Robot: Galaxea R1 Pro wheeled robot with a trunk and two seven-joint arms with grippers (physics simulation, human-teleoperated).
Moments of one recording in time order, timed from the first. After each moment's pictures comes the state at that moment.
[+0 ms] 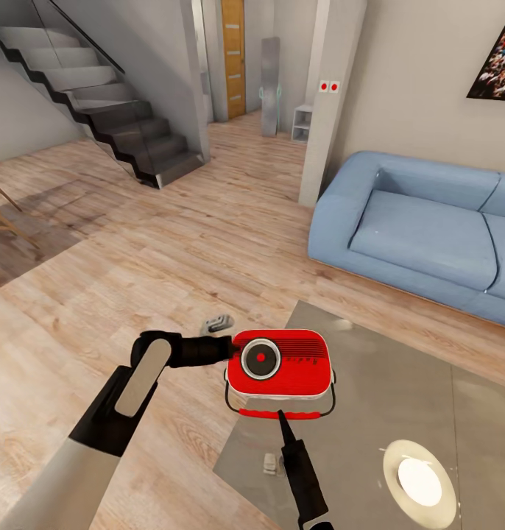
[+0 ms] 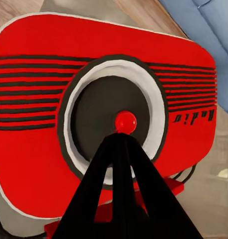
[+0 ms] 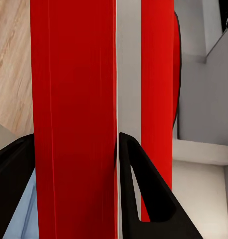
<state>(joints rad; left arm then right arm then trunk) -0.68 0.03 -0.29 -1.35 0.93 1.04 0.12 -0.46 0.10 0.93 -0.30 1.01 0.37 -1.21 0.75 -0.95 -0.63</state>
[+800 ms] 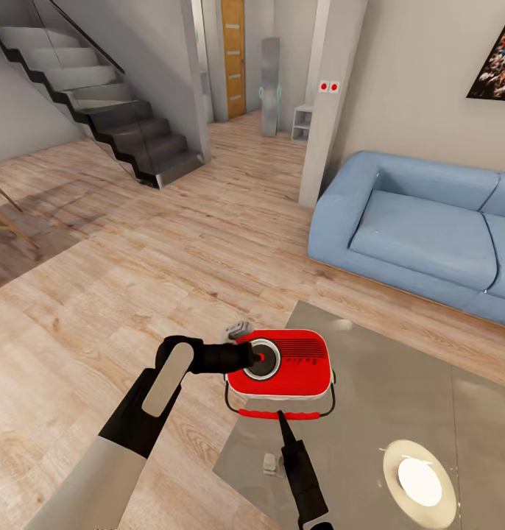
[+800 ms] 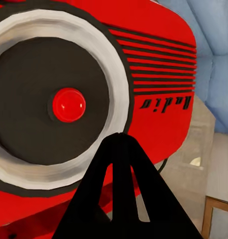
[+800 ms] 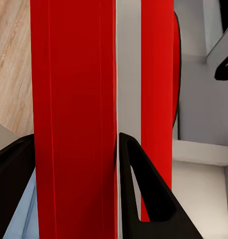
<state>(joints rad) -0.68 -0.08 -0.29 -1.24 0.92 1.03 0.12 -0.46 0.10 0.93 -0.30 1.01 0.36 -1.21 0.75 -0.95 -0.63</state>
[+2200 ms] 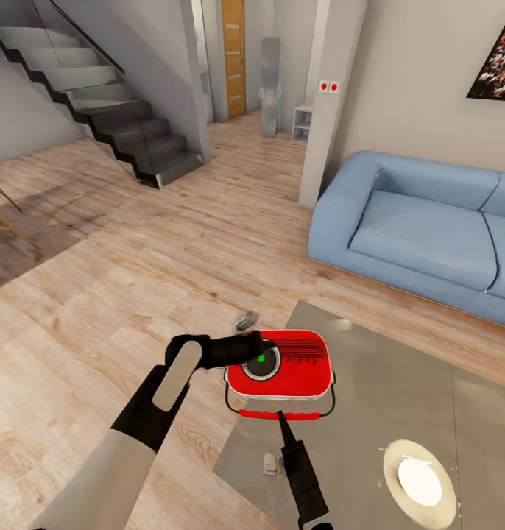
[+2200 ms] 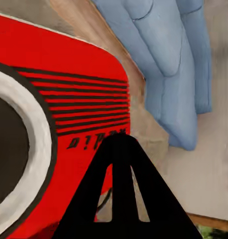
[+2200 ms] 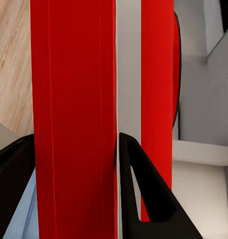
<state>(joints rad) -0.71 -0.12 -0.29 -1.16 0.94 0.90 -0.06 -0.46 0.10 0.93 -0.29 1.01 0.36 -1.21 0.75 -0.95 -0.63</state>
